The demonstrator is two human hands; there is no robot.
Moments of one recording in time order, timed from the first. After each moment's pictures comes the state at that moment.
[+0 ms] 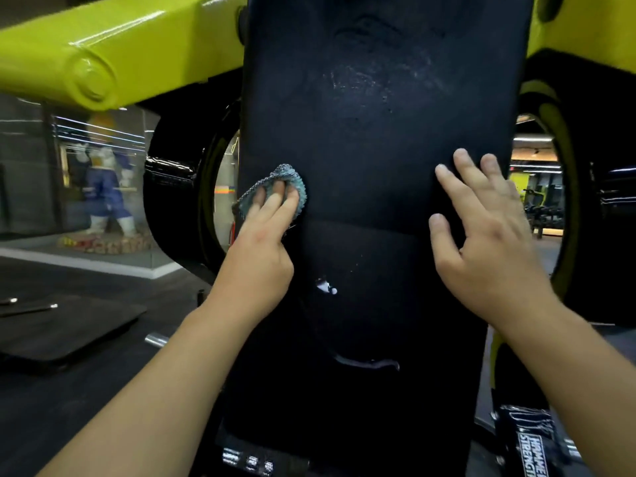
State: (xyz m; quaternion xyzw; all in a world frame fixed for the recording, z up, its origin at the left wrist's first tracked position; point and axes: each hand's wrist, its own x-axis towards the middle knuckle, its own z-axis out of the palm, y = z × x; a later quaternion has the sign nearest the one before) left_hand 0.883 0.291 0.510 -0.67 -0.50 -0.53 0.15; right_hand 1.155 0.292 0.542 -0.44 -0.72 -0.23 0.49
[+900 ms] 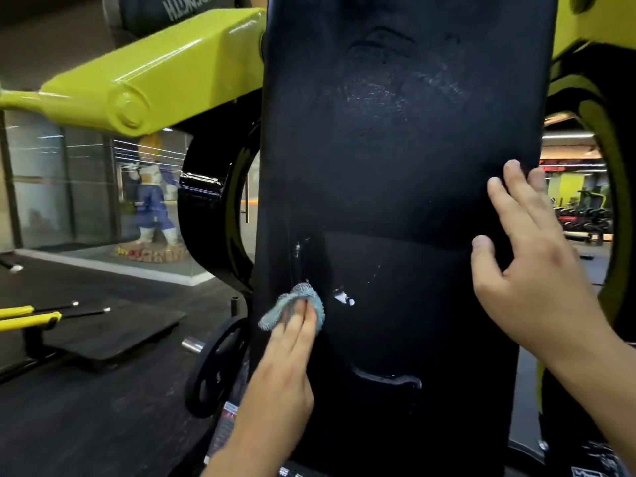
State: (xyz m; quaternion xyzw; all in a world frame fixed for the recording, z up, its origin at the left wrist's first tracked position) left_hand 0.899 0.267 0.369 -0.68 -0.54 -0.46 0.18; right_hand 1.169 0.291 0.530 -0.40 -0.72 -0.14 0.56
